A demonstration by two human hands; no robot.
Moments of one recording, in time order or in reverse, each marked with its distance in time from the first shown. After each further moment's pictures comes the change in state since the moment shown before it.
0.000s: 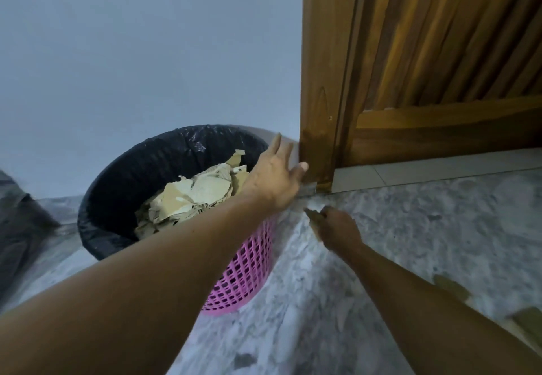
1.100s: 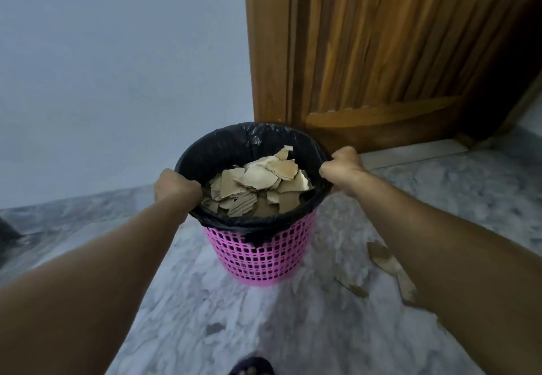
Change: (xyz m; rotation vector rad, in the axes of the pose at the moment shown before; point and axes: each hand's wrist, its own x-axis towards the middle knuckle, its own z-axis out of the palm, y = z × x) left_hand -0.057 -0.024 -0.037 -0.266 0.273 -0.710; right_hand -0.044 -0.014 -0.181 0.348 0.166 0.364
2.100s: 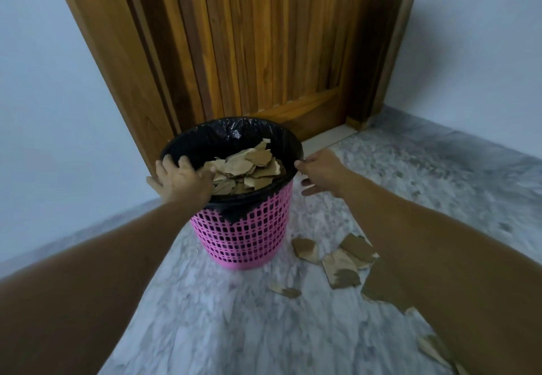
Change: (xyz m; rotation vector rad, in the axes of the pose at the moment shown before) left_hand -0.056 0.114 0.156 0.366 -0.054 0.680; right_hand 0.005 0.097 -0.127 0.329 -0.015 0.116
